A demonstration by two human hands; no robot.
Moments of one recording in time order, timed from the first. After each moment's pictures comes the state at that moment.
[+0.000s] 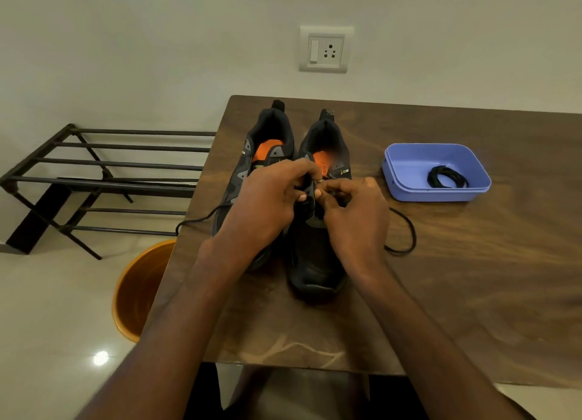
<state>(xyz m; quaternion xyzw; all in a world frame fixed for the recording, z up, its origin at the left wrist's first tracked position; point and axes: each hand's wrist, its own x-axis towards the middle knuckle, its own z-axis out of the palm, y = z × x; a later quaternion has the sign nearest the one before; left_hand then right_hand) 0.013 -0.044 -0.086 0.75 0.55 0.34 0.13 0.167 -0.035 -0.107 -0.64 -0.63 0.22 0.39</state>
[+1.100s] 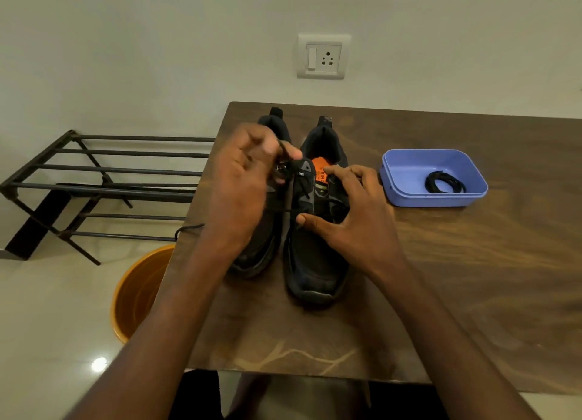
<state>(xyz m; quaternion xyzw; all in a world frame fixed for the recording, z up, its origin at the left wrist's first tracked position) 0.011 -0.051 -0.058 0.55 0.47 0.61 0.32 0.197 -0.022 -0.113 -0.54 -0.76 0.18 0.31</state>
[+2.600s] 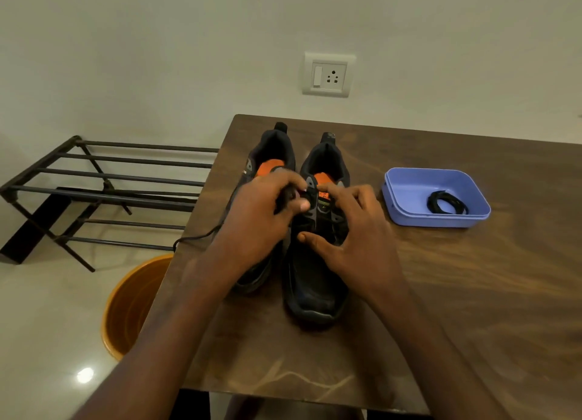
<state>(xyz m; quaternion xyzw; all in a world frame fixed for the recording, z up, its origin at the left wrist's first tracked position) 0.004 -0.042 -0.084 0.69 0.59 0.38 0.18 0.197 -0.028 -0.112 -0.51 -0.79 0.15 0.32</state>
